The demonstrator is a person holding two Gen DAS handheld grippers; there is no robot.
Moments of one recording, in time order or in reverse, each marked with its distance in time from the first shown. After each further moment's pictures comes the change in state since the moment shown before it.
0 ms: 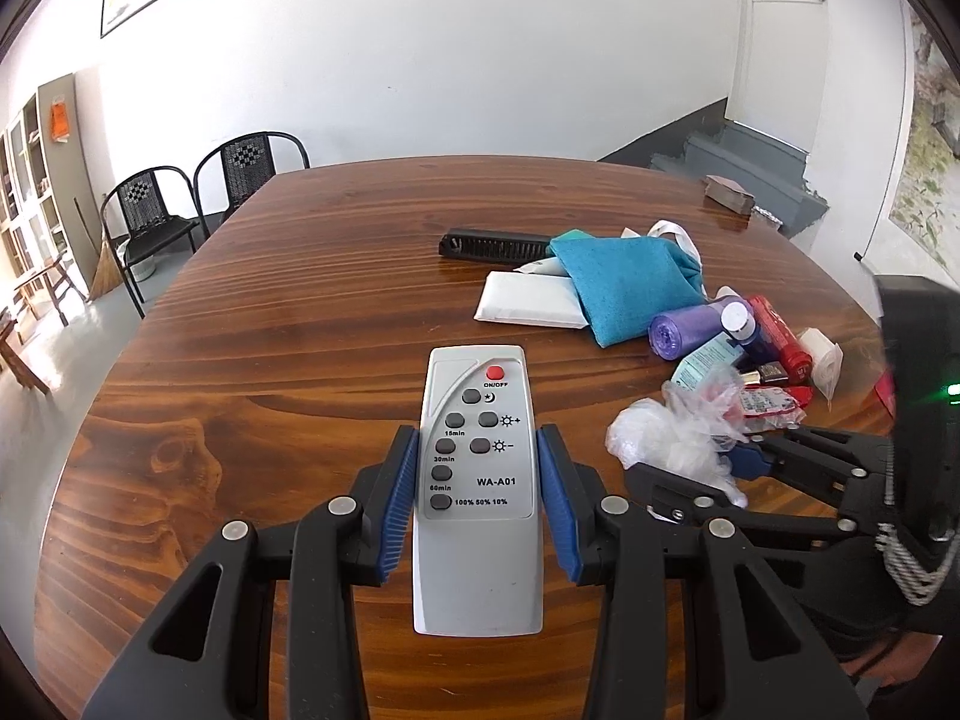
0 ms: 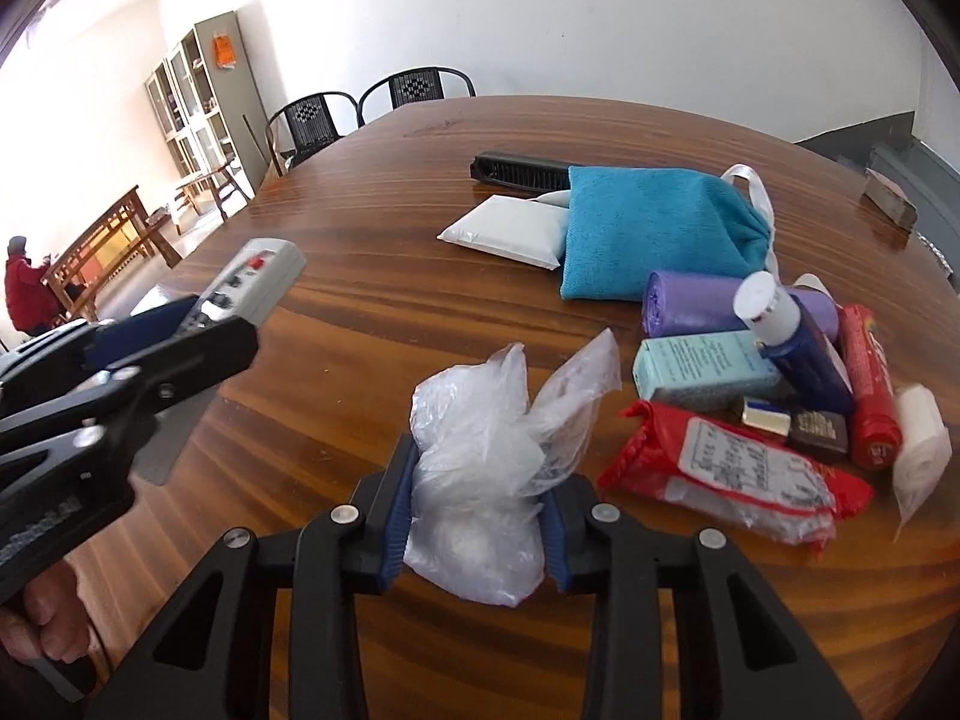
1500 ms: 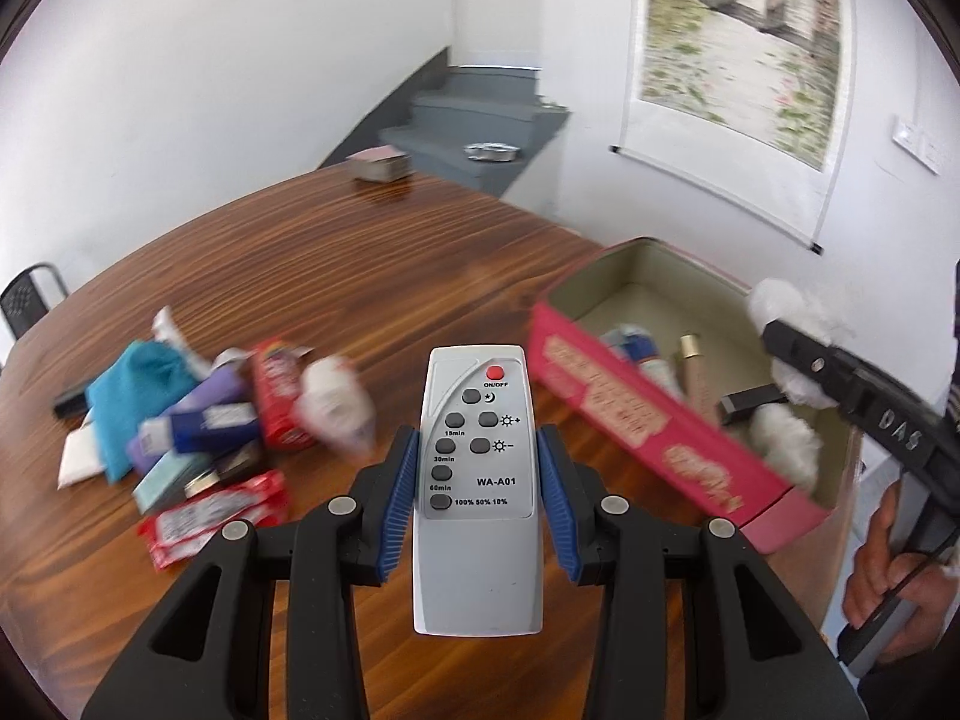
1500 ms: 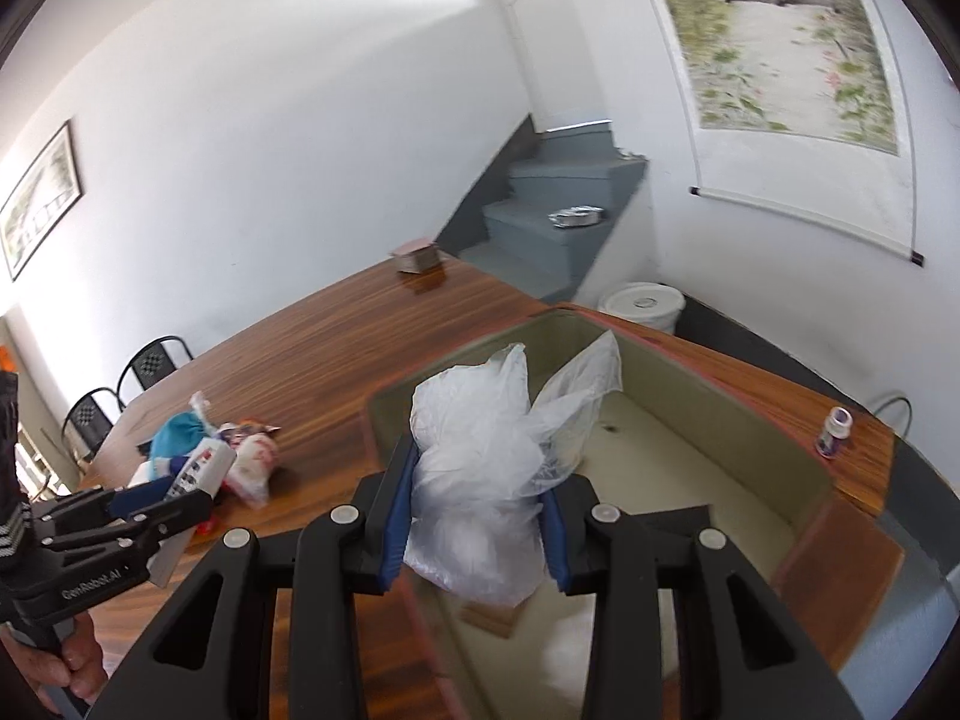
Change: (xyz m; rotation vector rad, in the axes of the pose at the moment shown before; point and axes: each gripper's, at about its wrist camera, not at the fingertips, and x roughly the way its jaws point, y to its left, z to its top) left arm -0.021 -0.314 0.015 0.421 0.033 -0.430; right arm -0.271 -0.241 -0.152 0.601 -0.437 -0.503
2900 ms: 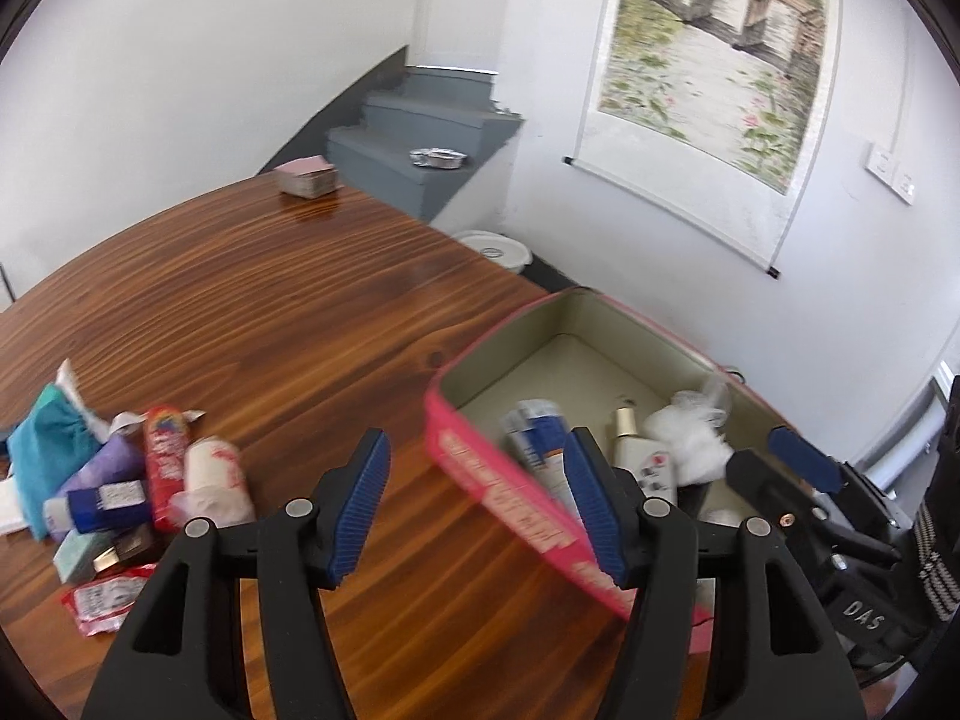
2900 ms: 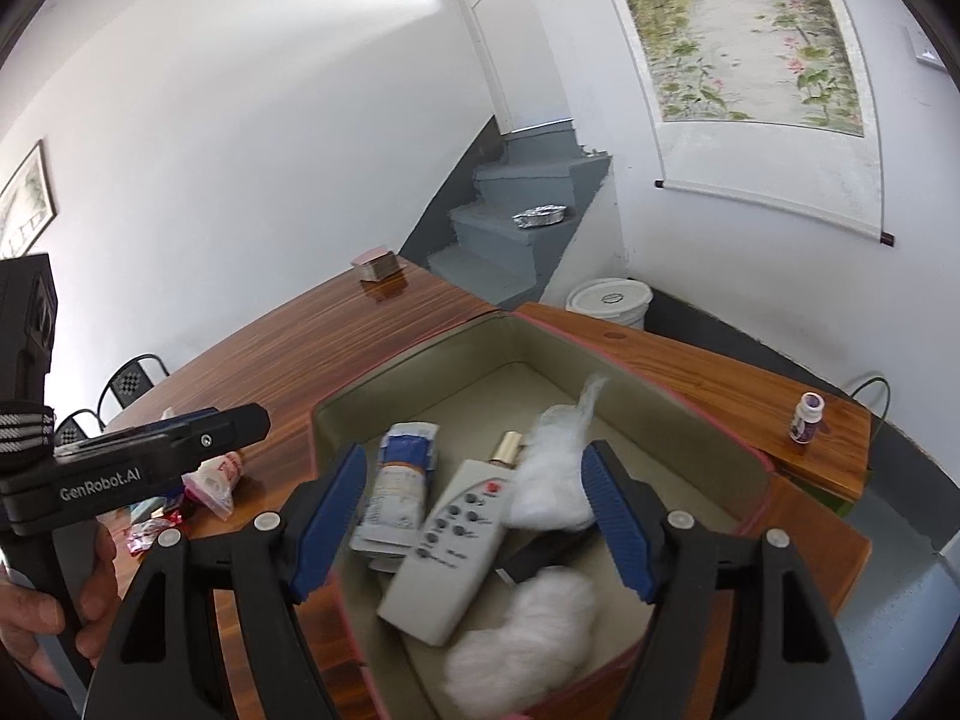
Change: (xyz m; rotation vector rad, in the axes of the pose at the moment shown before) left arm 0.032 -0.025 0.045 -0.051 0.003 -0.111; right arm 0.001 -0.008 0.004 0.029 -0.005 -0.031
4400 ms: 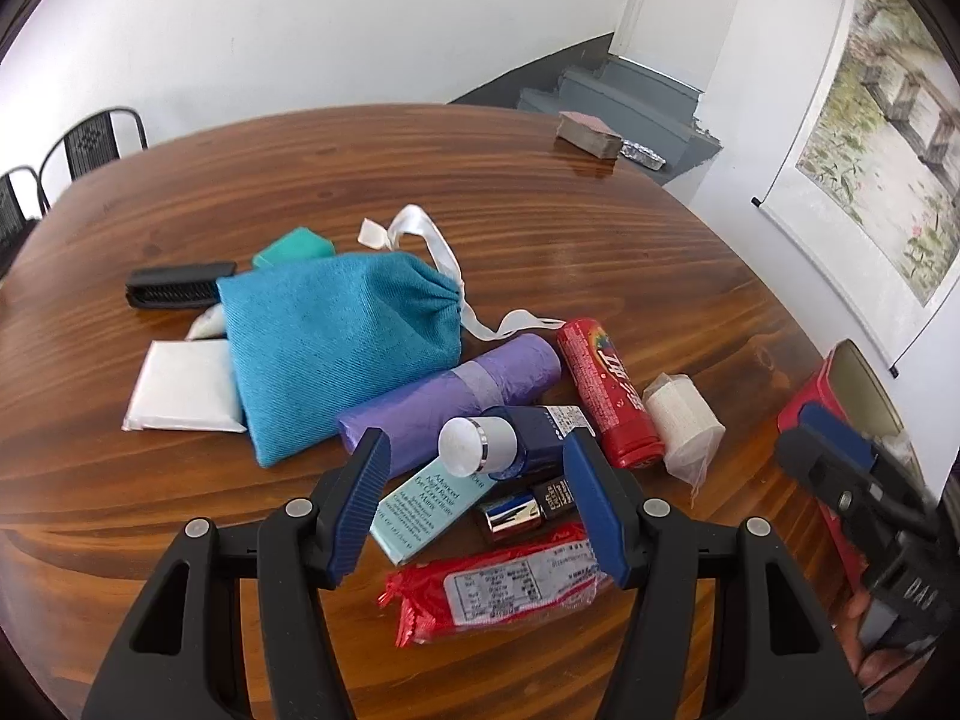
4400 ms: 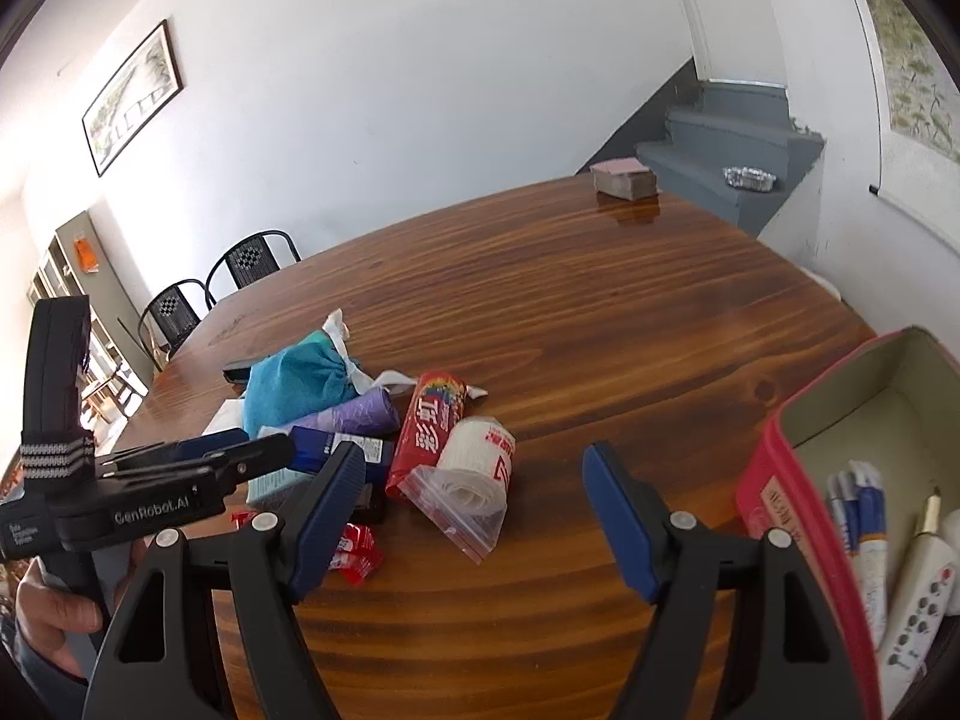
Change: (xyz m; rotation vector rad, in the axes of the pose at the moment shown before) left arm -0.025 0.231 -0.056 -0.329 0.070 0.209; right arm 0.118 0.186 -0.024 -0.232 0.212 0.289
